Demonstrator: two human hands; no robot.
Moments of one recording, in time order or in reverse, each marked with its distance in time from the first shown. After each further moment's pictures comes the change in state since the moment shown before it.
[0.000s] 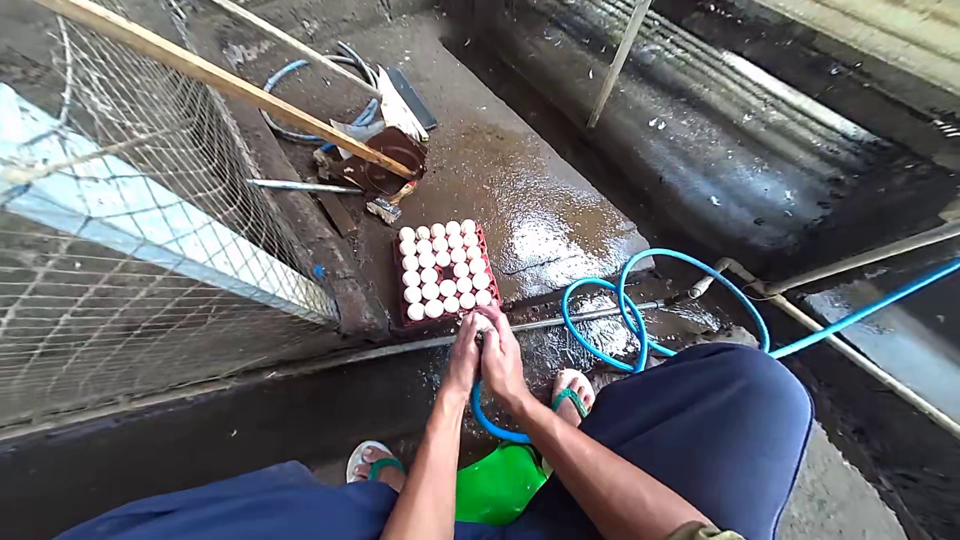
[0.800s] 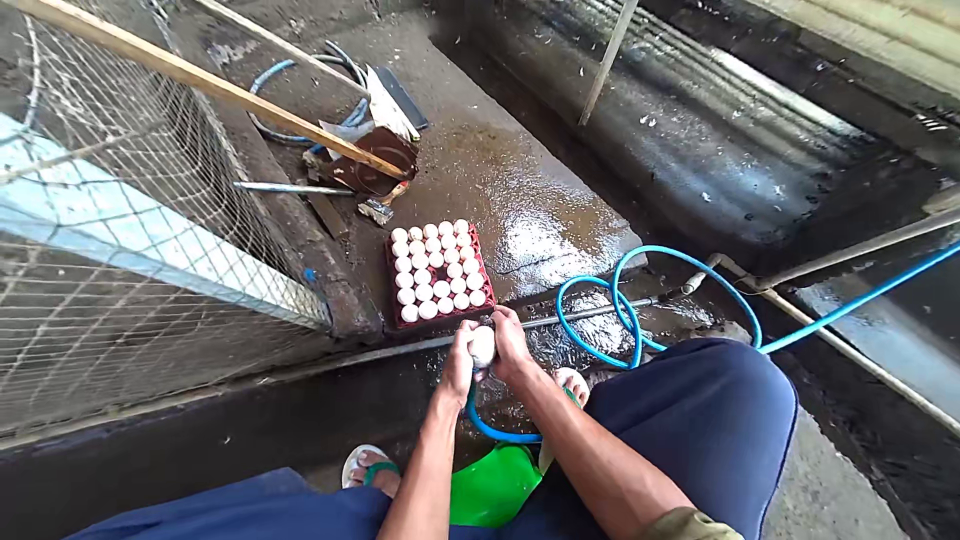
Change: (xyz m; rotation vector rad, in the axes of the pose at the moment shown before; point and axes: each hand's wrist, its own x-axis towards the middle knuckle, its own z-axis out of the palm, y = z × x) left_hand -0.003 -0.001 0.004 -0.141 -0.045 -0.089; right_hand 0.033 -0.007 -0.008 0.353 0.128 0.641
